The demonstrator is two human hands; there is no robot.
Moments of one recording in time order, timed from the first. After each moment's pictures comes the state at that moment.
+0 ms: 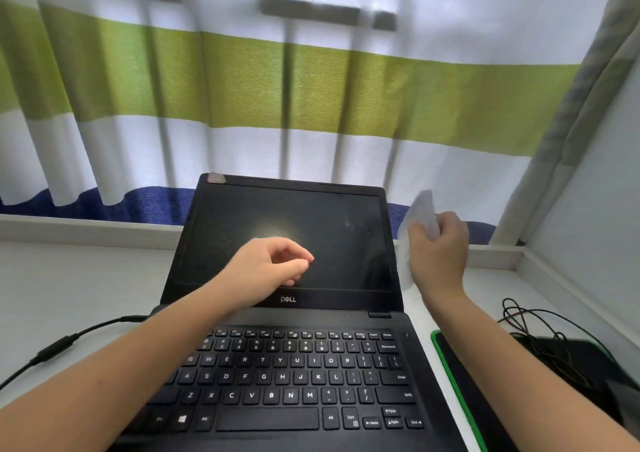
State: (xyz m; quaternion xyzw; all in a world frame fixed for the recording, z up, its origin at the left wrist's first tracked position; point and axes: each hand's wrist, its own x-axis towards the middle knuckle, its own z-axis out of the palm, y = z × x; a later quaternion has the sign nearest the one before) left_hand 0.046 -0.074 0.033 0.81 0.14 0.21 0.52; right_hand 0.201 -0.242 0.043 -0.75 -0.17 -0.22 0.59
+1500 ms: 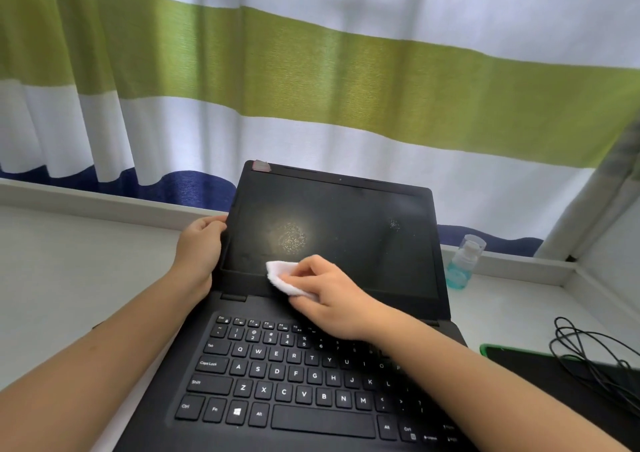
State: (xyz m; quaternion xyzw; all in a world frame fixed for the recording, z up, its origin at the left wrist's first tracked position) left_hand 0.019 0.043 -0.006 0.54 0.37 0.41 0.63; right_hand 0.119 -0.139 -0.006 -0.73 -0.64 0.07 0.23
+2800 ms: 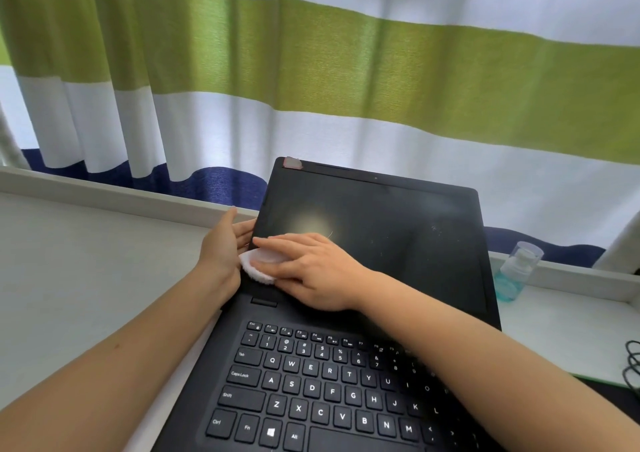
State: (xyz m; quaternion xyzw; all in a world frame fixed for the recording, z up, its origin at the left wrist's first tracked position) left_hand 0.021 0.057 -0.011 0.45 0.32 0.37 0.75; right_hand 0.126 -0.061 -0.004 -0.62 -0.78 -0.11 0.08
